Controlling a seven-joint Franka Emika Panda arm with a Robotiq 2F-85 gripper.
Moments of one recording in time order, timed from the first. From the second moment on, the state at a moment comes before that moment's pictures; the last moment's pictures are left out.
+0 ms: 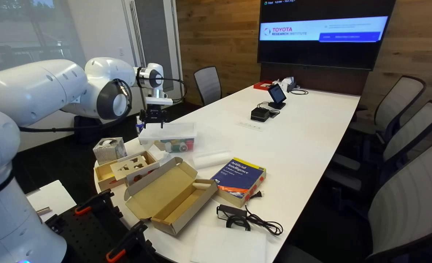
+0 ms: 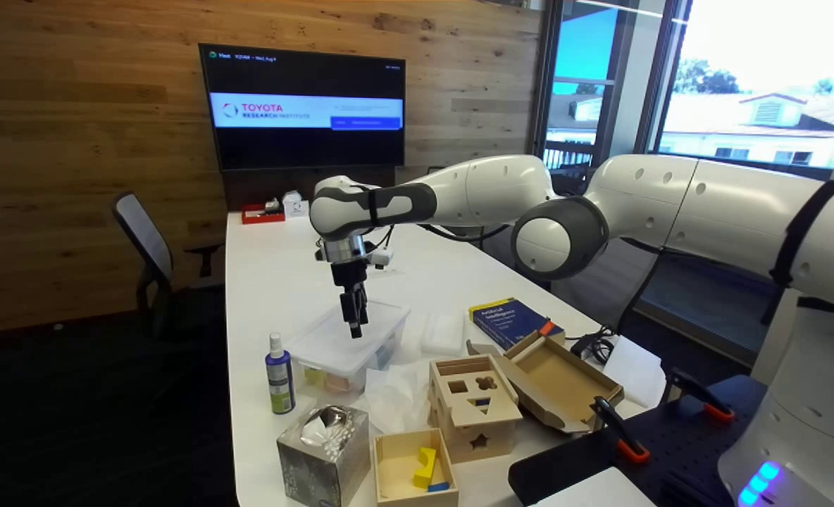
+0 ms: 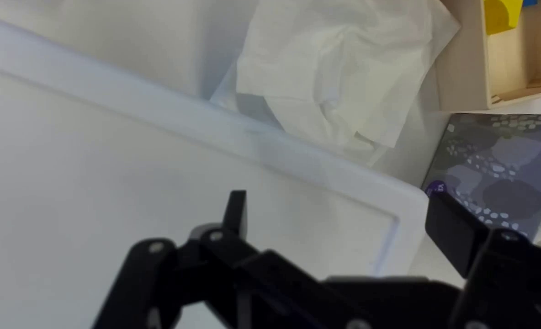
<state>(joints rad) 0.51 1.47 0.14 -0.37 -0.07 1.56 -0.62</state>
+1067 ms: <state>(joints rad) 0.64 1.47 0.08 -0.57 -0.14 1.89 -0.46</state>
